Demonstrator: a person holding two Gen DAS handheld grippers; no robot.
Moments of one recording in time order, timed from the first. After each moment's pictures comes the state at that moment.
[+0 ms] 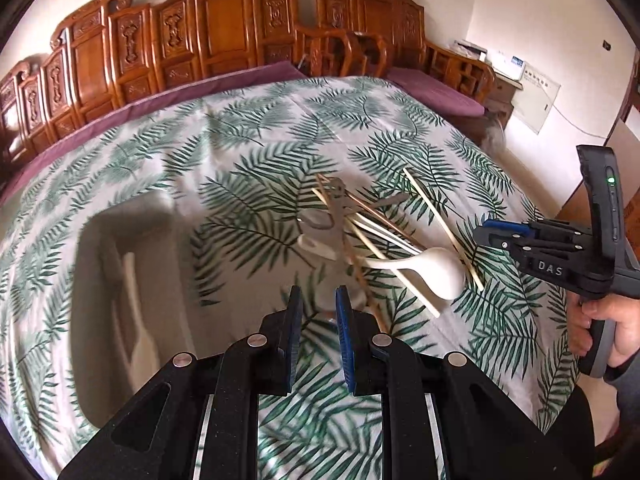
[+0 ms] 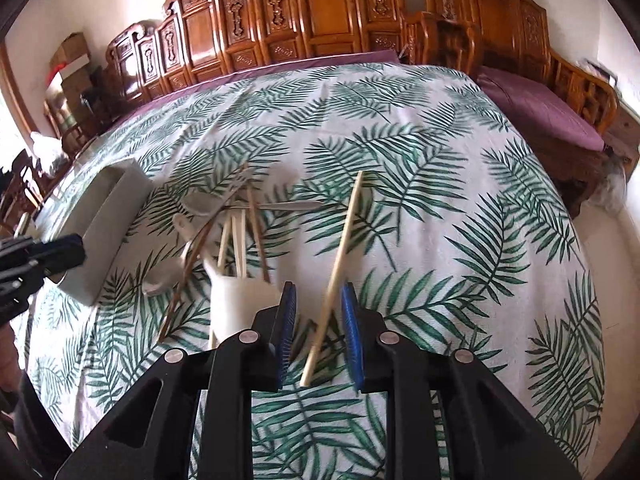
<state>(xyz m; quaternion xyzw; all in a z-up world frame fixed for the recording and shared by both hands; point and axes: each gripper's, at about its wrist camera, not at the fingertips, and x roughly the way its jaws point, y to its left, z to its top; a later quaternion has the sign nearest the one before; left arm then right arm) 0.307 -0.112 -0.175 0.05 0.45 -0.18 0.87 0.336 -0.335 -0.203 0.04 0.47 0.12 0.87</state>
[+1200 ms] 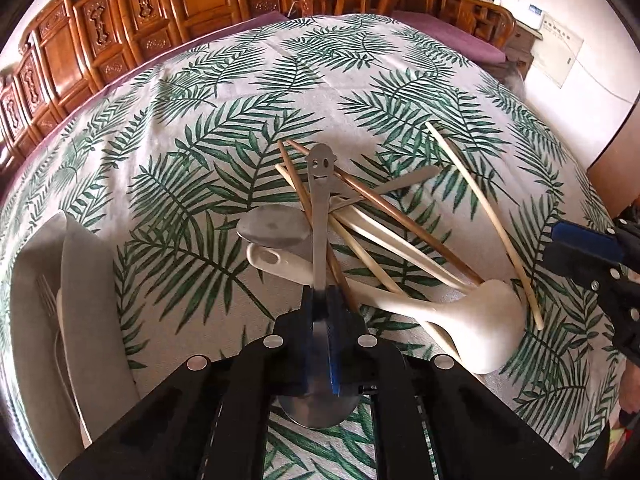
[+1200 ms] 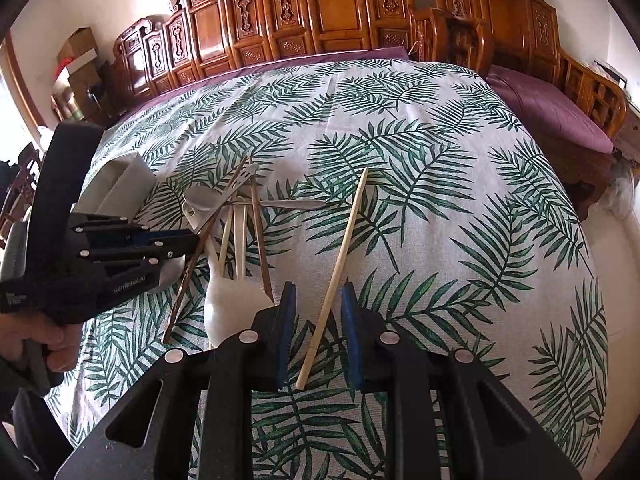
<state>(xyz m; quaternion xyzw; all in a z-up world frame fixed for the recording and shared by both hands) 0.376 -0.176 -0.240 0.10 0.52 -0.16 0.83 0.338 -0.332 -0.202 0.03 0.47 0.13 0.87</state>
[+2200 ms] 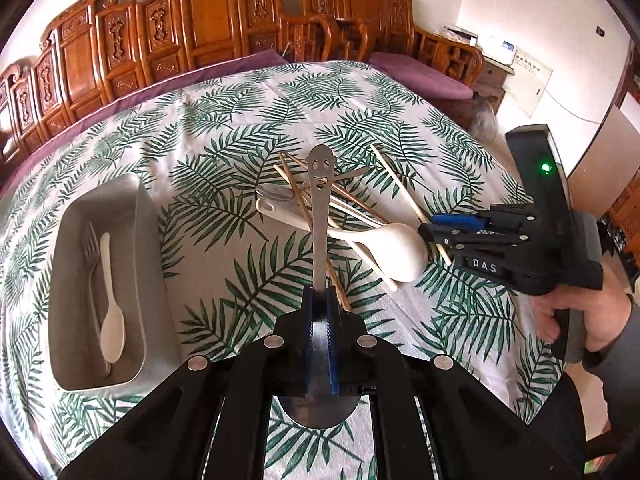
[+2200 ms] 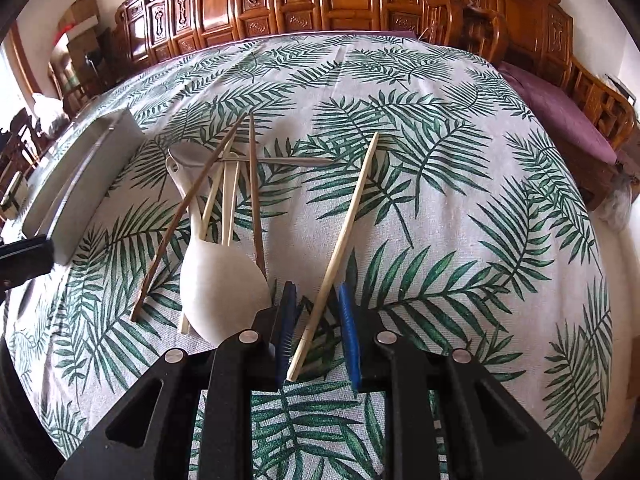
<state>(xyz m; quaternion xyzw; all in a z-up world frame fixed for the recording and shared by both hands) 0.273 -0.142 -0.175 0.06 0.46 -0.19 0.86 0.340 -0.318 -0.232 -0.01 0.51 0.13 0.85</state>
